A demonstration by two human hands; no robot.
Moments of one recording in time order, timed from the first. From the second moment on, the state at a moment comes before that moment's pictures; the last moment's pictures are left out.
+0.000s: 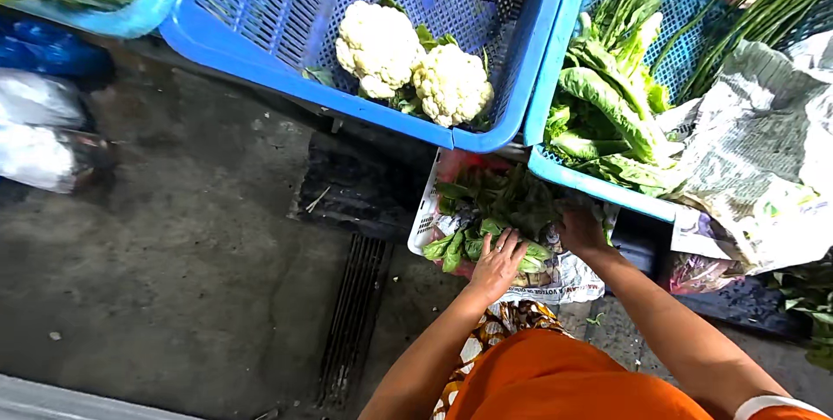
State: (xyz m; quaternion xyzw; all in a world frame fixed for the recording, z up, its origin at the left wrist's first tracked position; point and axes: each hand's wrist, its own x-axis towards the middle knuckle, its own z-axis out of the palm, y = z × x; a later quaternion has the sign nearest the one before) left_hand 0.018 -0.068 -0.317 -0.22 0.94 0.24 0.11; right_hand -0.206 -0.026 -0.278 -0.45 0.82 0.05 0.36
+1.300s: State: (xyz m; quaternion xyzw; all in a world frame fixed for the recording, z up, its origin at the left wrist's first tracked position) left_hand -0.047 -0.140 -0.312 -0.18 0.83 0.41 0.32; right_hand -0.160 0.019 -0.336 -0.46 0.79 -0.19 0.36
